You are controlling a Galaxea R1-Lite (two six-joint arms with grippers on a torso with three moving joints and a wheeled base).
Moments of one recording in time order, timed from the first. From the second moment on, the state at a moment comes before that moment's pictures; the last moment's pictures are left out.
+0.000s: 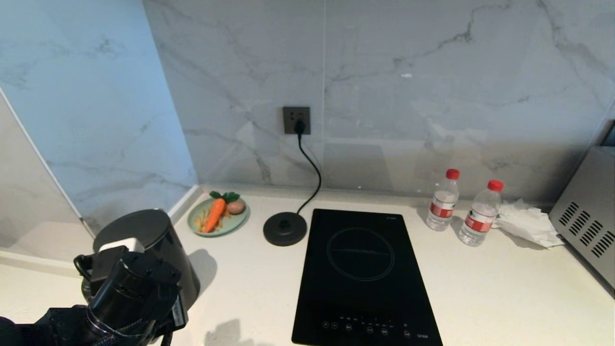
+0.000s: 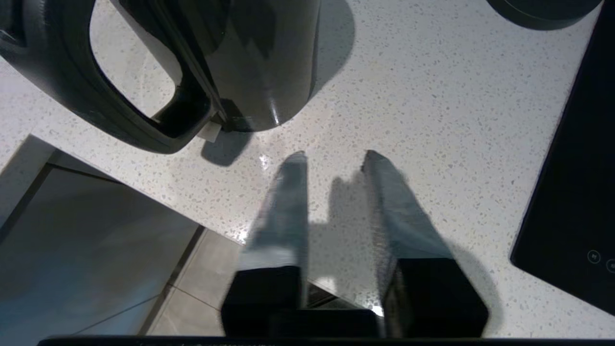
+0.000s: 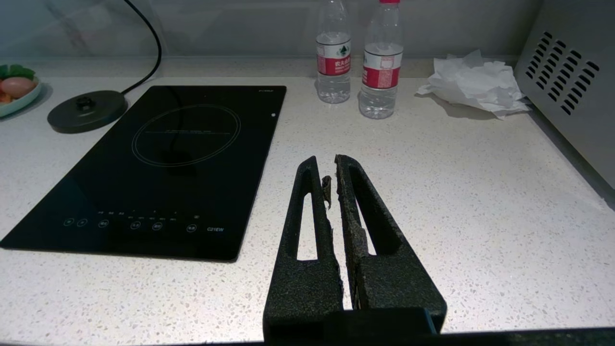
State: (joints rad) left arm -0.66 1.47 -0.46 -0.13 0.69 -0.74; right arm 0.00 0.00 0.00 -0.01 0.00 0.00
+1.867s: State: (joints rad) left arm -0.36 1.57 -0.40 -0.17 0.85 -0.78; right arm 0.00 0.00 0.00 -0.01 0.00 0.00
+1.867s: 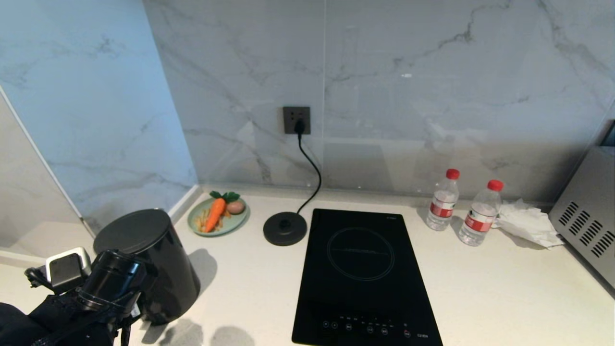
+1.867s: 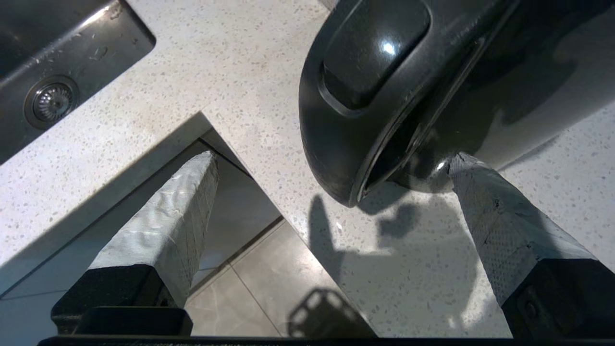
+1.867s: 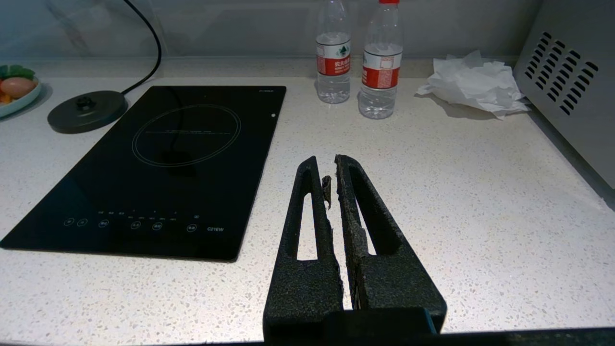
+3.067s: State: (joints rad) left arm -0.22 1.63 -0.44 -0.17 0.88 -0.74; right arm 0.00 0.00 0.00 -0.01 0.00 0.00
